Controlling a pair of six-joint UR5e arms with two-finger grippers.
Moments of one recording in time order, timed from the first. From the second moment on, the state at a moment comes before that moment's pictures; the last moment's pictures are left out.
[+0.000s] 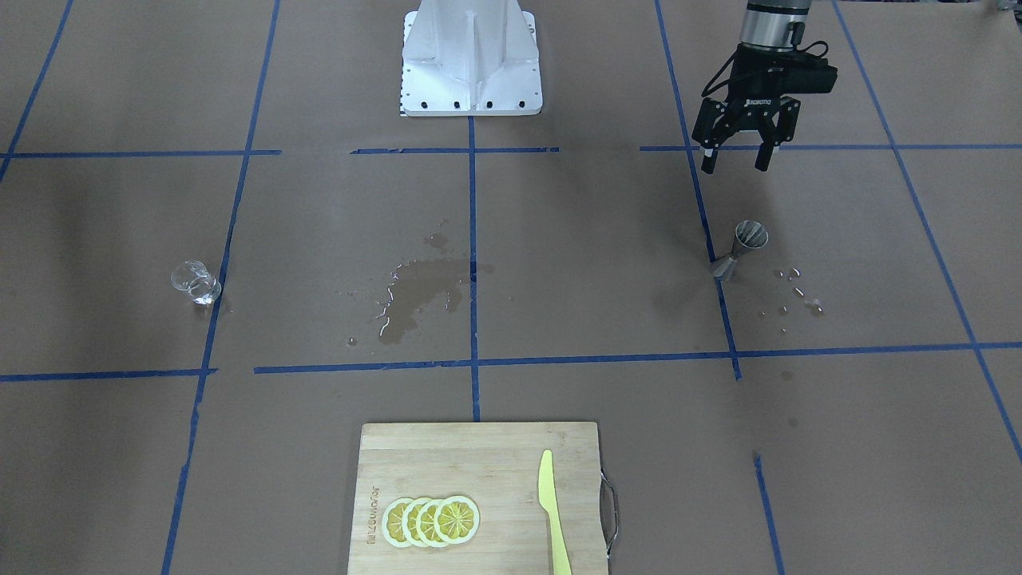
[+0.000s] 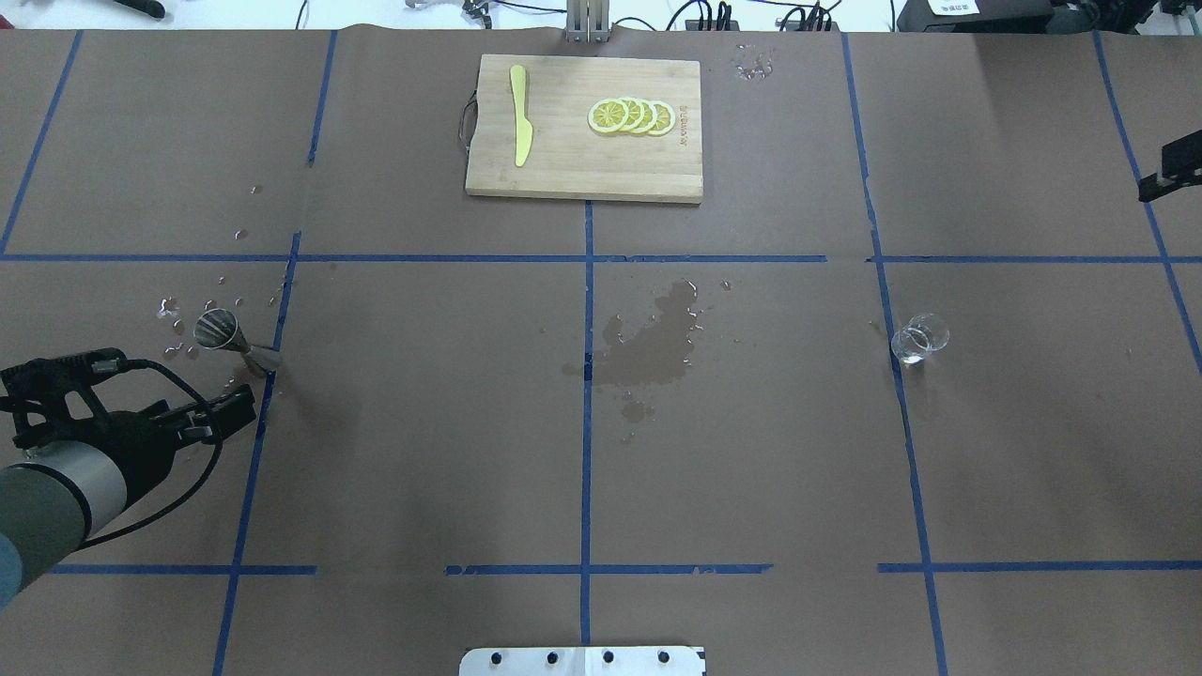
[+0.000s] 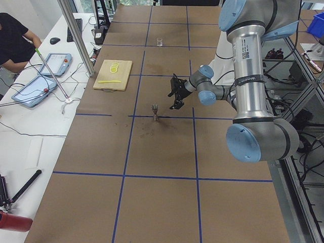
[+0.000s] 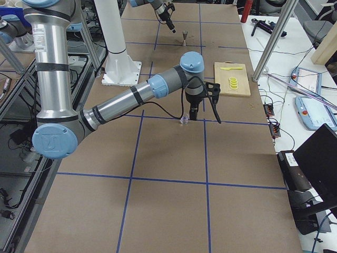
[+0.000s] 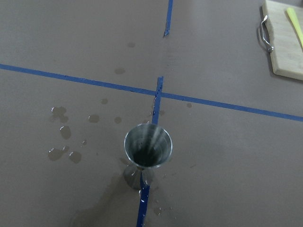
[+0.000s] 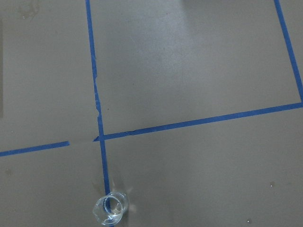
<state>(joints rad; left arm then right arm) -0.26 -1.33 -2.19 -2.10 -1.07 -1.56 1.24 -1.55 2.12 -1.59 2.25 0.78</state>
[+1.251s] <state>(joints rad) -0.23 -1.52 -1.88 -2.10 -0.66 -1.58 0.61 -1.81 2.27 -1.11 1.61 1.31</state>
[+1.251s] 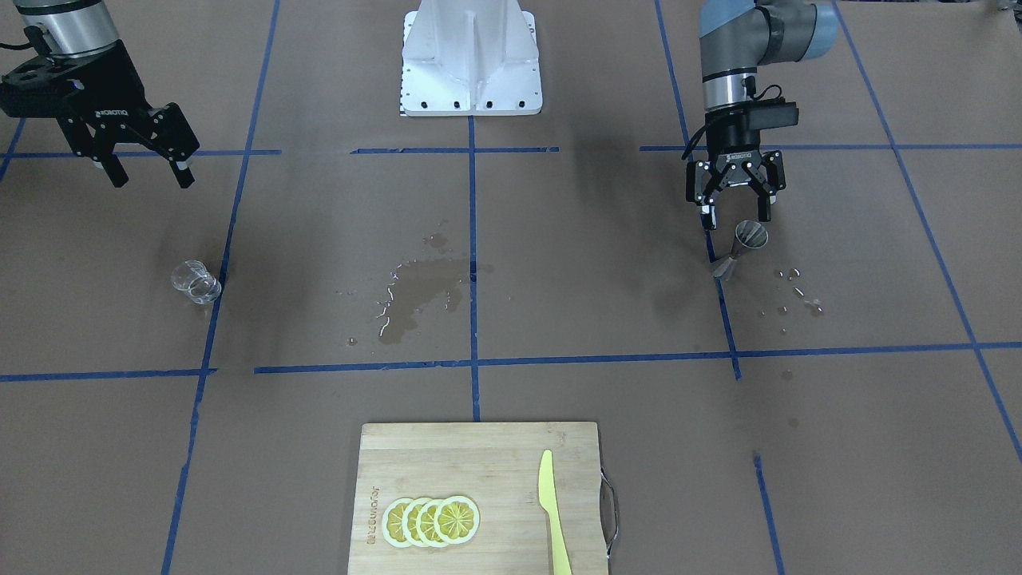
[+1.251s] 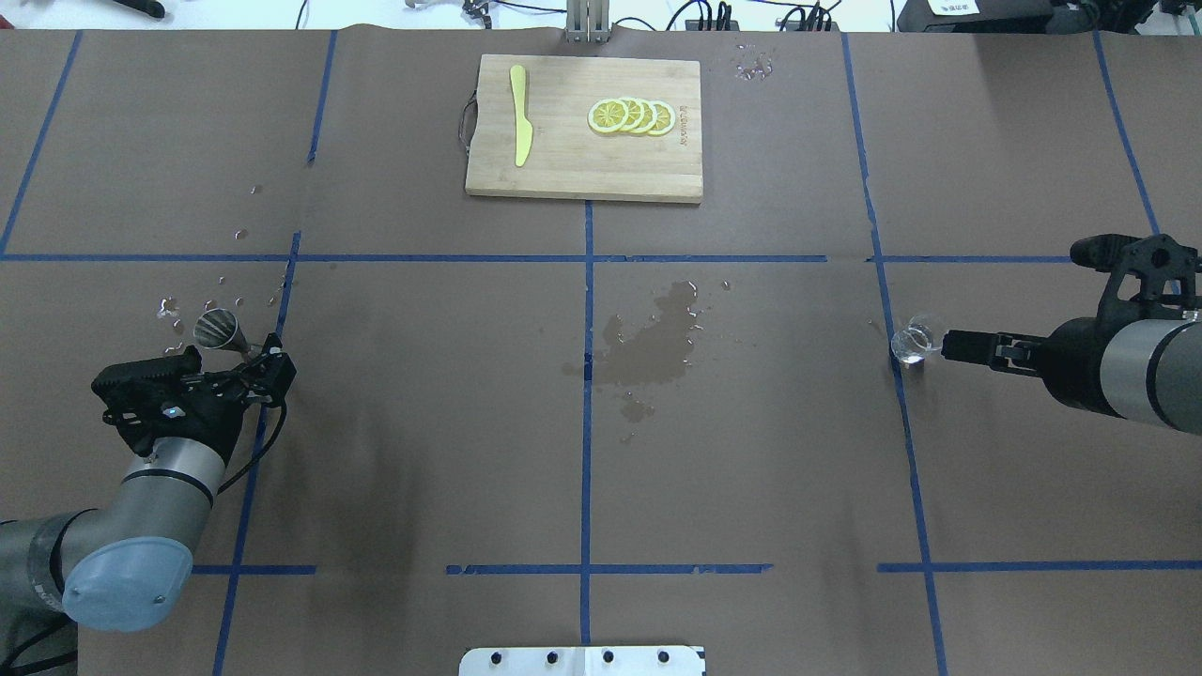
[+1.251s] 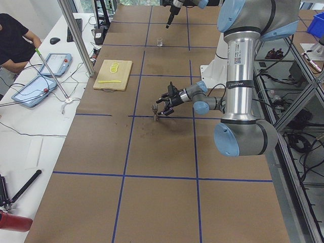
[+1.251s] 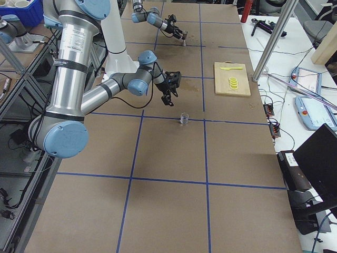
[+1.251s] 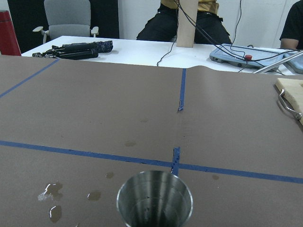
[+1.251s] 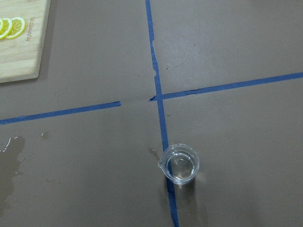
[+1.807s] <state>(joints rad) -0.23 -1.54 -1.79 -2.10 -0.62 -1.58 0.52 -1.87 2.27 -1.02 1.49 1.33</state>
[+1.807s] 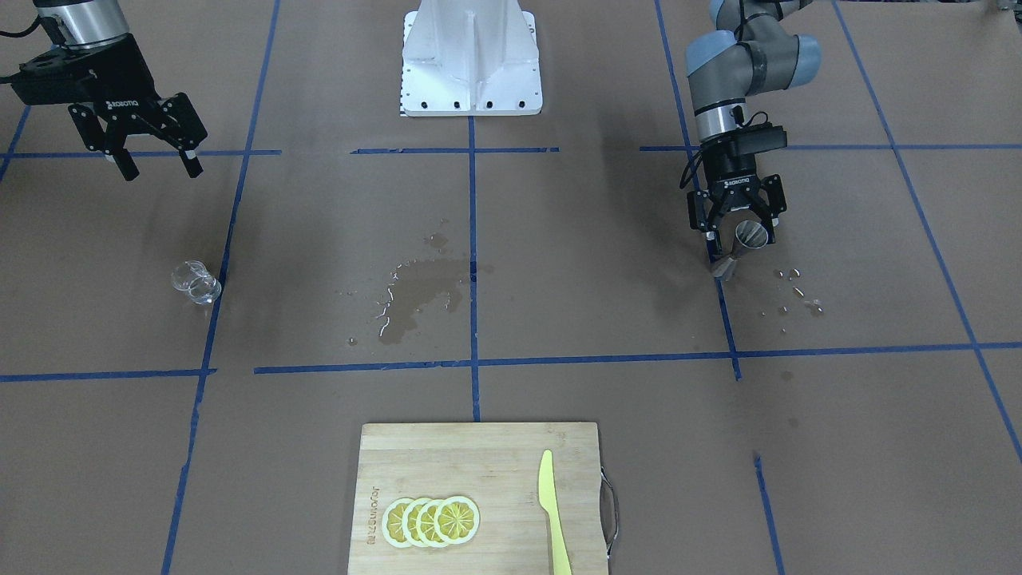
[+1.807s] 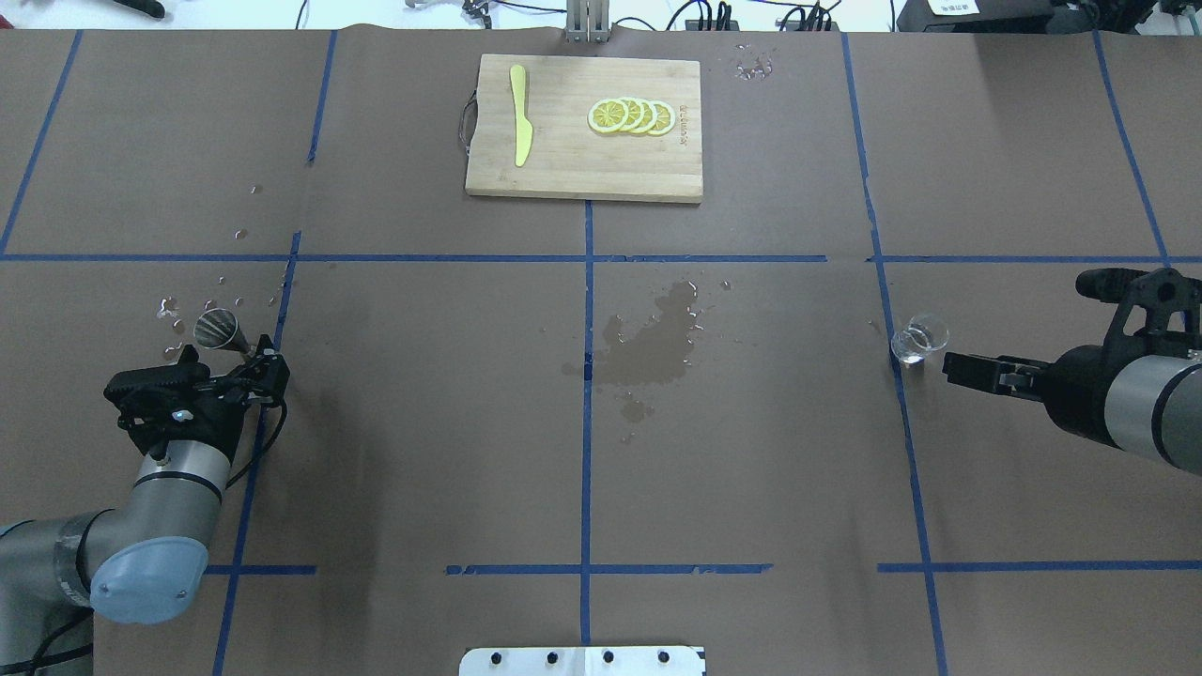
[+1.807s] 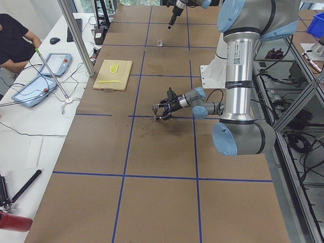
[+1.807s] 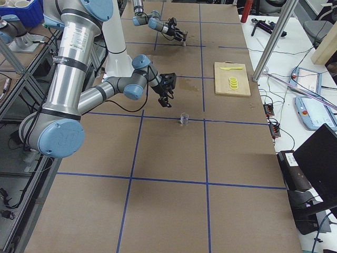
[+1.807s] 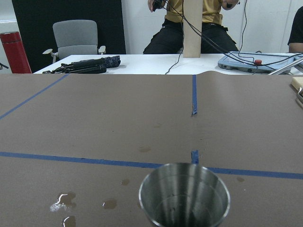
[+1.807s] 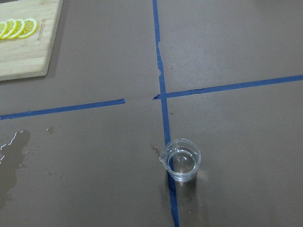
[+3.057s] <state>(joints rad) -0.23 -1.59 -1.74 -2.10 -0.62 -1.58 0.47 -1.88 2.27 -1.01 1.43 1.35</state>
